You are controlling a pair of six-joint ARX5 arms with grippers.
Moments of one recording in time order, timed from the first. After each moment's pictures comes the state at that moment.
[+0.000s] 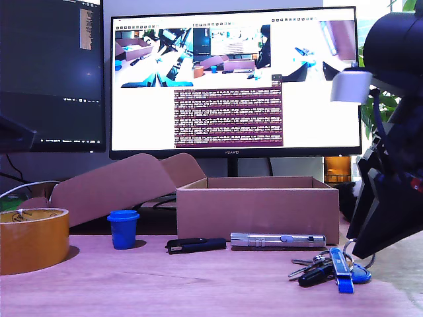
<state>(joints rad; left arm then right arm) -0.83 0.06 0.04 -0.20 0.19 -0.23 0.39 1.34 0.63 -0.39 -0.28 -0.89</state>
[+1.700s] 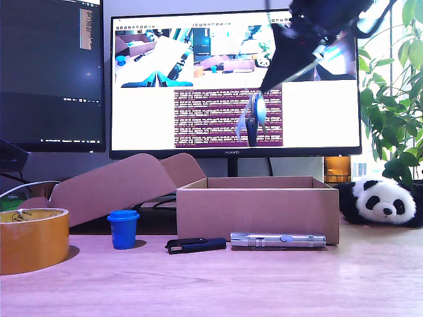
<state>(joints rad) -0.83 0.06 0.04 -0.25 0.15 -0.21 0.49 1.38 1.13 -0.31 -0.14 -0.56</state>
